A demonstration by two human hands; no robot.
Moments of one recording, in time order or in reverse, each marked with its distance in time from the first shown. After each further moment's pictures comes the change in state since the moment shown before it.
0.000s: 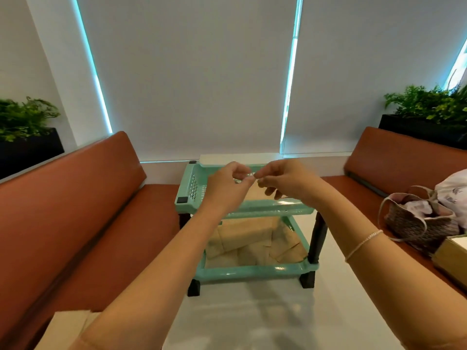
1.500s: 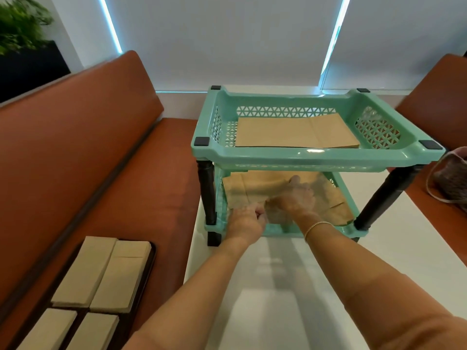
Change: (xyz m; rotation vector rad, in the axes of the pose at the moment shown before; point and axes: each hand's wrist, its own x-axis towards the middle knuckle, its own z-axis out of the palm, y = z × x) left_hand -0.057 -0.175 0.095 0.286 -0.299 -0.412; right_hand 0.059 0.167 0.164 -0.486 0.059 0.583
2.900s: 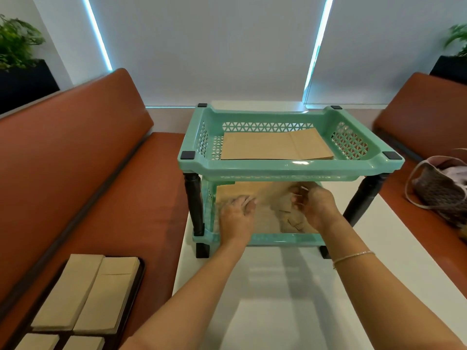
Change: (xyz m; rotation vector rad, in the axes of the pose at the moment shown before) left_hand 0.001 0.025 -0.004 -0.192 0.351 0.045; right_hand -0.007 0.041 -0.063 1.322 -0.150 0.132
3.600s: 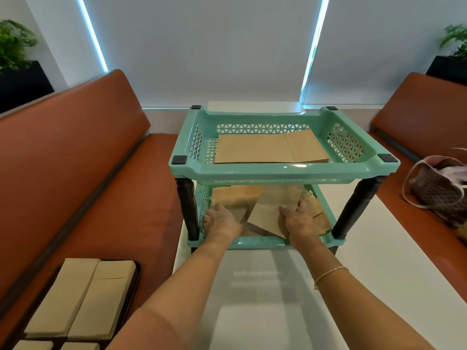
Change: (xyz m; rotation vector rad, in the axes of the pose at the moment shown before) left_hand 0.031 -0.018 0.004 0.390 -0.326 -0.390; right_hand 0.004 0.053 0.009 -0.158 0.092 -0.051
